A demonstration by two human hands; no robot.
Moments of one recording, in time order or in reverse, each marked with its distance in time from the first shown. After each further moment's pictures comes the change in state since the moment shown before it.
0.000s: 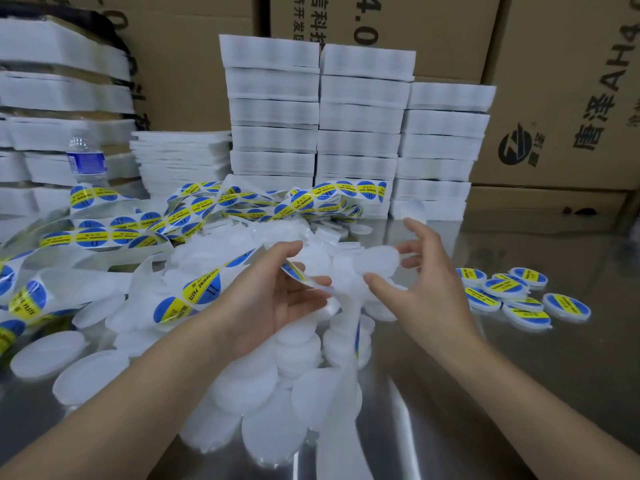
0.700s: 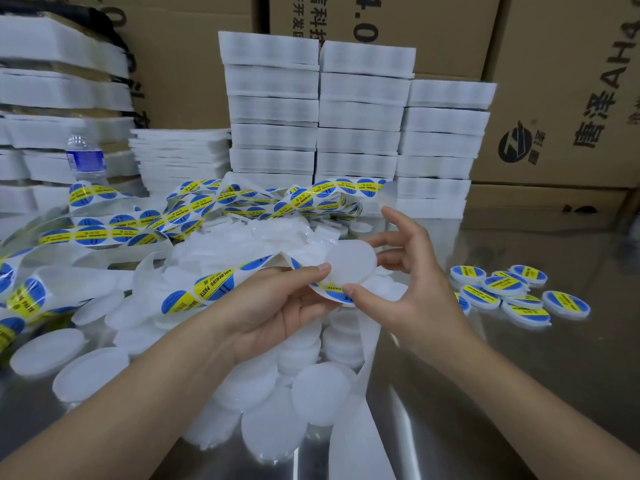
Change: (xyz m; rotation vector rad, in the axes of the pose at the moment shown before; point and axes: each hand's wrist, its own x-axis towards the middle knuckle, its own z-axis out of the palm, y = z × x) left_hand -0.008 -0.004 0.006 -0.058 -0.231 -0.055; right_hand -0.010 -0.023 -0.003 0.243 -0.175 -0.179
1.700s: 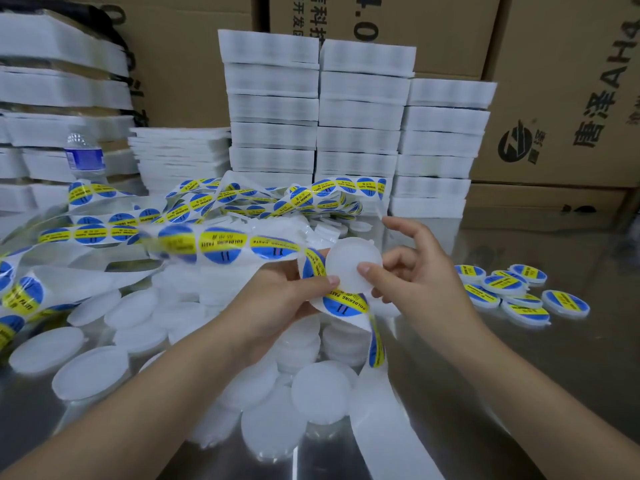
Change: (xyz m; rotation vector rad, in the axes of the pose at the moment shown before) left_hand -0.002 -0.010 0.004 0.338 0.103 0.237; right_hand 0.008 0.000 -0.005 0.239 0.016 0.248
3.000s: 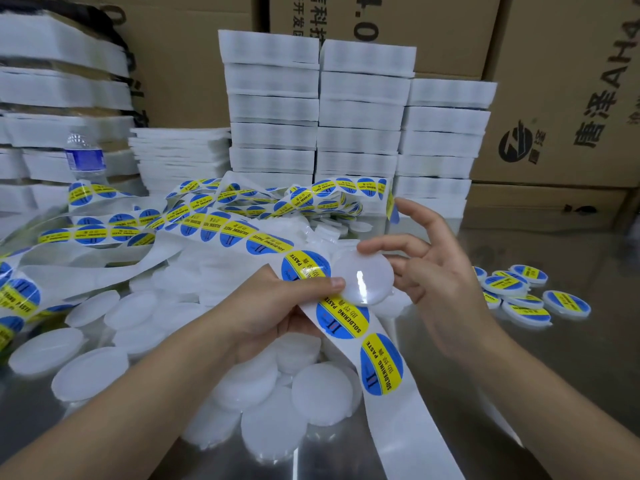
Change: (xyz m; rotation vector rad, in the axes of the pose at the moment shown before) left_hand -0.003 0.006 -0.007 0.112 -0.082 -0.106; right_hand -0.004 -0.016 -0.006 0.366 -0.095 -0.029
